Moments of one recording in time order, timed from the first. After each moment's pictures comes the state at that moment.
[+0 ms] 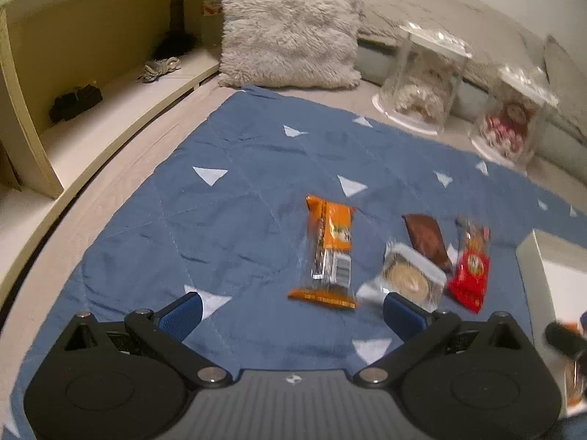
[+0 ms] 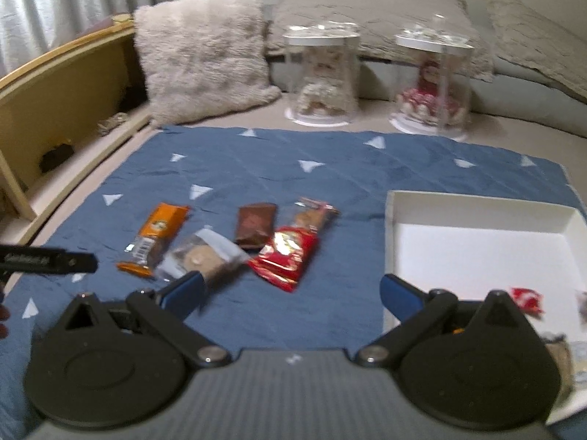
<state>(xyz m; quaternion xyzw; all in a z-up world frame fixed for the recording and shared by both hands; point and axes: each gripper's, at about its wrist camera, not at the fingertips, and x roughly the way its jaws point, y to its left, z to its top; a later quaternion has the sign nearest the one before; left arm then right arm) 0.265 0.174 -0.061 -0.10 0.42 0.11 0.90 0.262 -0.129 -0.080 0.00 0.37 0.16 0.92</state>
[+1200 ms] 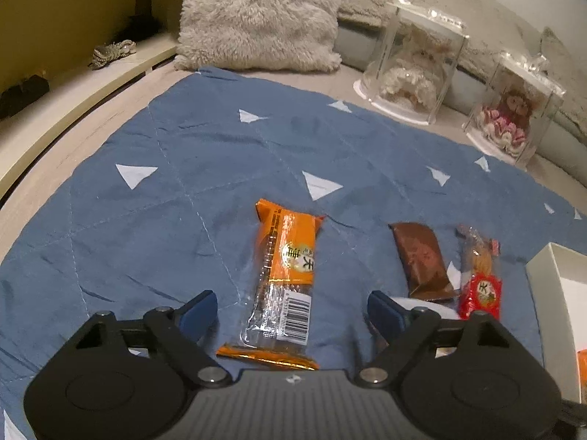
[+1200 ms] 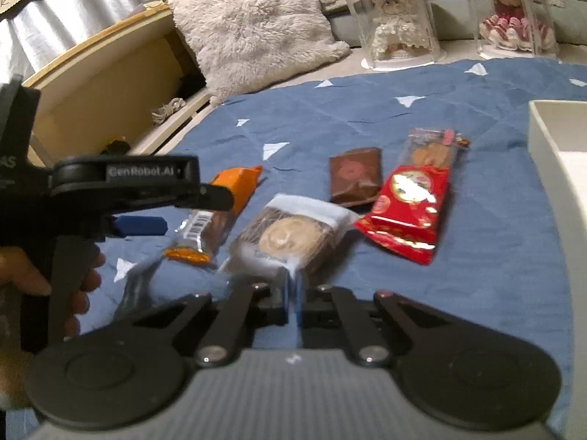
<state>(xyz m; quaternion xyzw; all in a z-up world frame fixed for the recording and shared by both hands) 0.341 0.154 -0.115 -0.10 0.43 0.08 0.89 0.304 -0.092 -0.166 0.09 0.40 0.27 0.87</state>
